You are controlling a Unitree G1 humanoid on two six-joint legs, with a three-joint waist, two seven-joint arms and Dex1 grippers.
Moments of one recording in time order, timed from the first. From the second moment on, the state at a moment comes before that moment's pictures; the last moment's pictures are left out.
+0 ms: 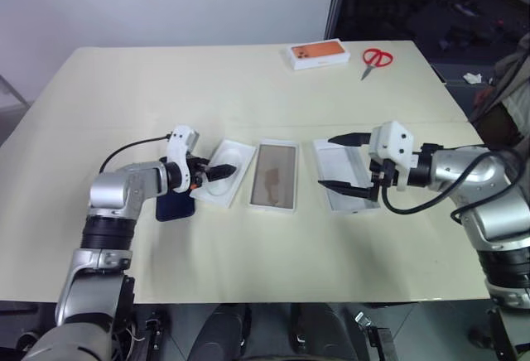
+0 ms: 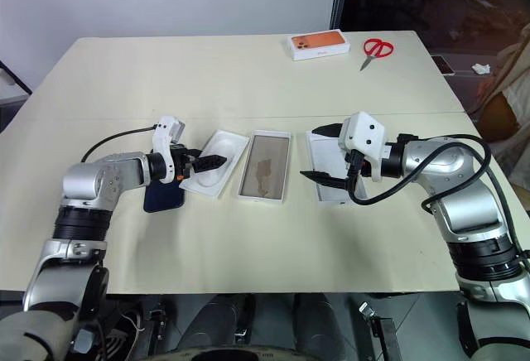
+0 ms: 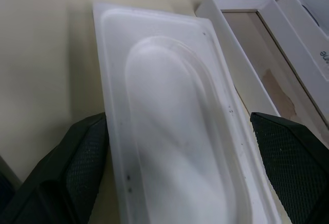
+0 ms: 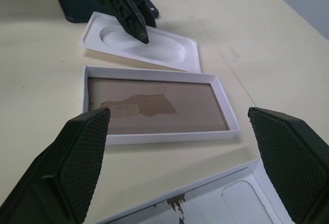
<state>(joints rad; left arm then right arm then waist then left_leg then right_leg) -0.62 0.48 0.06 0.23 -0.46 0.98 -0.71 -0.43 -0.80 0.01 -0.20 0.33 0.32 1.07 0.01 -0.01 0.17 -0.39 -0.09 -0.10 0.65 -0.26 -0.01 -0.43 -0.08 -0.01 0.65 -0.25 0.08</state>
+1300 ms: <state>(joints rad) -0.52 0.46 0.31 0.25 -0.72 1.26 -0.70 -0.41 -0.80 0.01 -0.23 0.34 0.32 1.06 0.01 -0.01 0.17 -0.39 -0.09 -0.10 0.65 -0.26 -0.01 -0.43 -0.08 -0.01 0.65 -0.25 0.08</state>
